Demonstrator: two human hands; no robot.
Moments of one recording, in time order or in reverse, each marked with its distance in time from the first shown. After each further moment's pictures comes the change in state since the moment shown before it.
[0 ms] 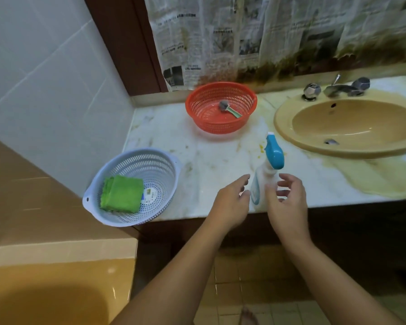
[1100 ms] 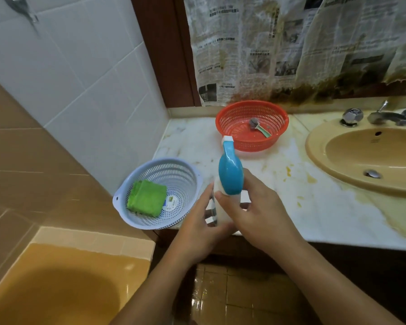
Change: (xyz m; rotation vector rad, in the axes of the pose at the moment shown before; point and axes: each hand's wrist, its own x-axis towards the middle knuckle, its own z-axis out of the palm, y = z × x) left_hand -0.071 -0.010 -0.073 -0.280 0.169 0.047; right_hand -0.014 -0.109 0.018 -0.010 -0.603 -0.504
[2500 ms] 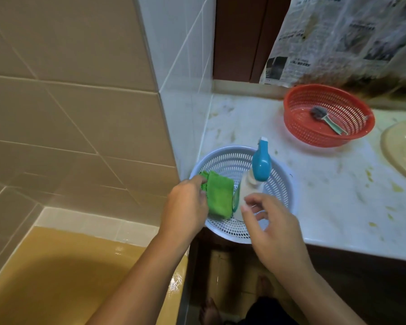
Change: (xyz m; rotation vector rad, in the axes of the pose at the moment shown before) left_hand 0.038 -0.099 -0.250 0.638 0.336 -0.055; right_hand 0.046 -0.023 0.239 -0.228 0.106 0.175
